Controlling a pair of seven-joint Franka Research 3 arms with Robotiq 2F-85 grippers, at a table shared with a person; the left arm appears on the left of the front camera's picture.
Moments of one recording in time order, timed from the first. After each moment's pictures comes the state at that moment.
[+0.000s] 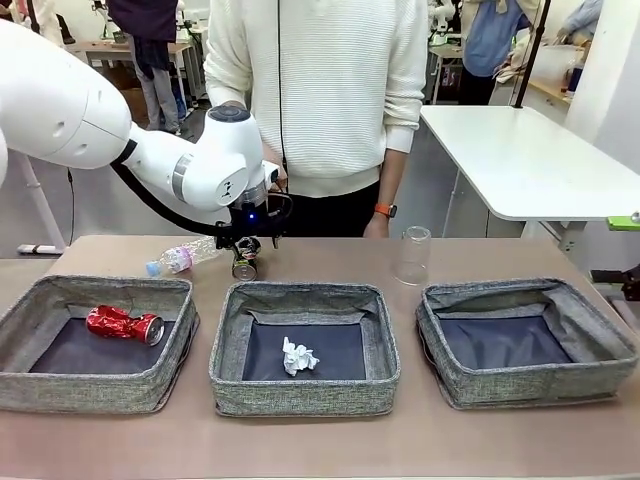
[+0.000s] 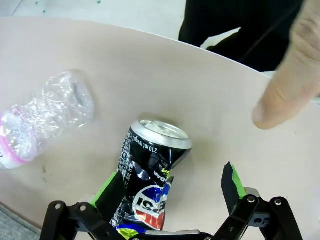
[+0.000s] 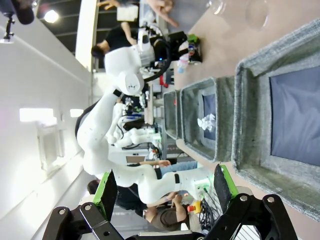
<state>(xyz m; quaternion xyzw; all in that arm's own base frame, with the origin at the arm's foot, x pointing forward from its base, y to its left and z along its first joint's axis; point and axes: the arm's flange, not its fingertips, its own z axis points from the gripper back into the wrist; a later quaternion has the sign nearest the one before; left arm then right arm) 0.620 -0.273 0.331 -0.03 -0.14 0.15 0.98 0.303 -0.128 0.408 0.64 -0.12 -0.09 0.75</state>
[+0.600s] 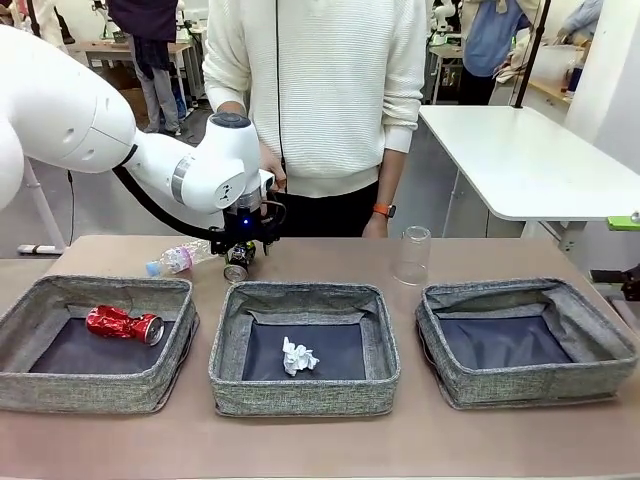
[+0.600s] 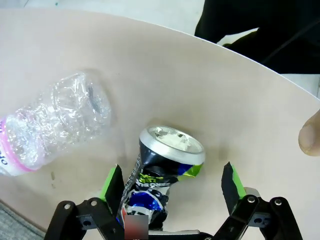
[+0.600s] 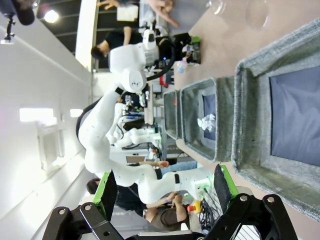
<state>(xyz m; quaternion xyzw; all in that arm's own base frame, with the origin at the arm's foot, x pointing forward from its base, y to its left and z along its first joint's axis) 0.627 -0.263 0.314 0.00 -0.12 0.16 0.98 0.303 -0.128 0.408 0.64 -0.12 -0.09 0.75</state>
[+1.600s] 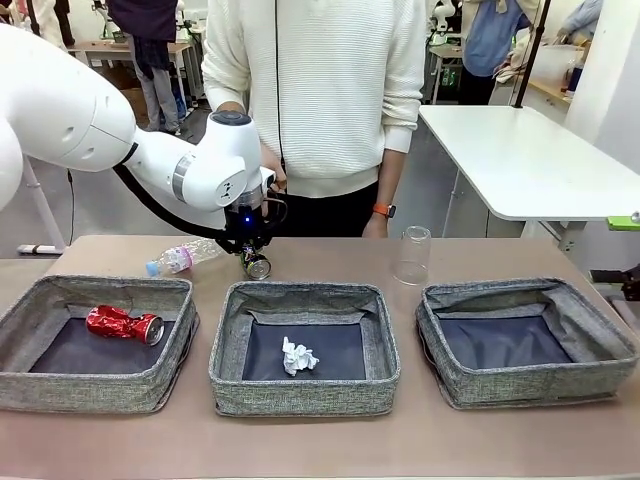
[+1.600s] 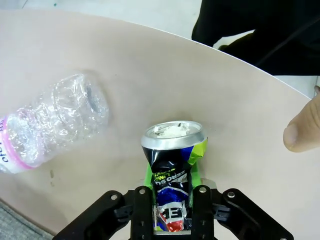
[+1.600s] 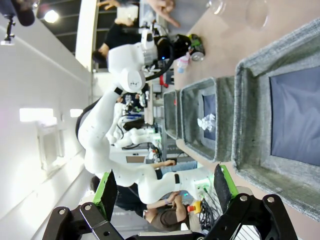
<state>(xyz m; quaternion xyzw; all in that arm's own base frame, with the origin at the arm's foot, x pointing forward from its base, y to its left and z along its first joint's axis) 0.627 -0.265 0.320 0.00 -0.12 0.16 0.98 0.303 -0.128 0.408 0.64 -0.12 -0.09 0.75</state>
